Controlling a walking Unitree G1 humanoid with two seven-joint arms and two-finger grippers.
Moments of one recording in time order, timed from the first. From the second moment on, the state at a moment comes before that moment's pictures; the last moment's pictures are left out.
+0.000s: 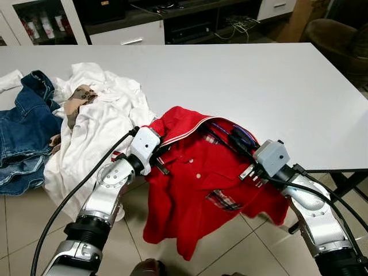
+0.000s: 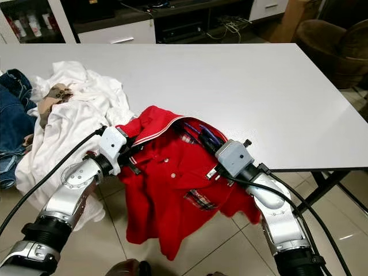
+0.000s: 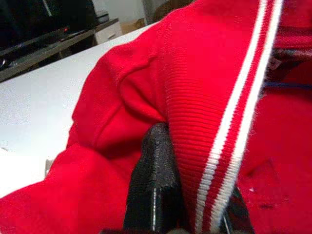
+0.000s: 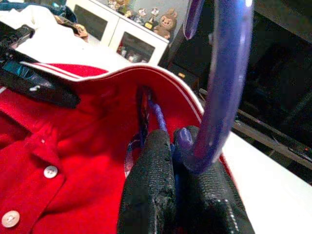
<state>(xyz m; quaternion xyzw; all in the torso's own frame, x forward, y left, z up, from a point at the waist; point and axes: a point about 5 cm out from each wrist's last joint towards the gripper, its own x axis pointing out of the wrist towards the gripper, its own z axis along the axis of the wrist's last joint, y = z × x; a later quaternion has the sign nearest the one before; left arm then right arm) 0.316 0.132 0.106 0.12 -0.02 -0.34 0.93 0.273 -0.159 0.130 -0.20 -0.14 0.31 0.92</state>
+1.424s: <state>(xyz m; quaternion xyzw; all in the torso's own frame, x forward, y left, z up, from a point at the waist) 0.371 0.139 0.188 0.08 -0.14 -0.20 0.97 0.286 -0.155 0.163 -0.23 -0.19 0.30 0.90</state>
